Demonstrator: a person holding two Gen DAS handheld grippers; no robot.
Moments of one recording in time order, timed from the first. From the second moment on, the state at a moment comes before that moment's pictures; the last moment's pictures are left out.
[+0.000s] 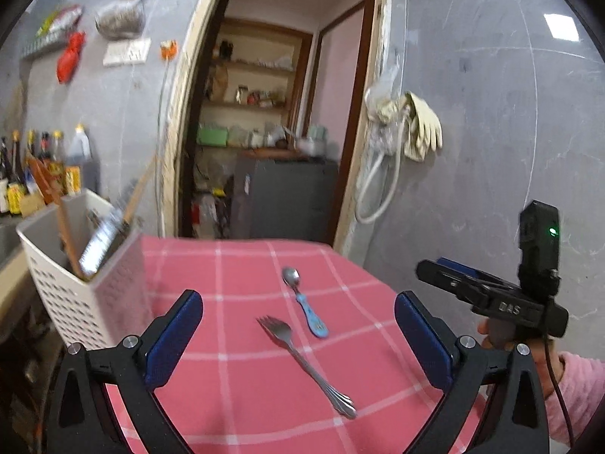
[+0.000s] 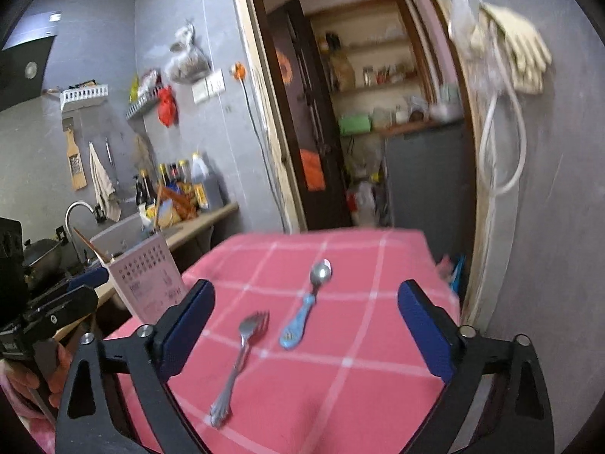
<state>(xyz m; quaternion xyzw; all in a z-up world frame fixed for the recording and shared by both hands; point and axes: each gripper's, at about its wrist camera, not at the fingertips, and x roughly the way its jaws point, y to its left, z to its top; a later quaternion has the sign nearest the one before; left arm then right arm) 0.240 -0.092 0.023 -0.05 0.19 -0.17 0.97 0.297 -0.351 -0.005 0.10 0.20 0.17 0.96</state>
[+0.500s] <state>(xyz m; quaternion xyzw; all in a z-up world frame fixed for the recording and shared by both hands) 0.313 -0.108 -0.038 -0.09 0.34 -0.18 0.92 0.348 -0.323 -0.064 0.09 0.32 0.20 0.92</state>
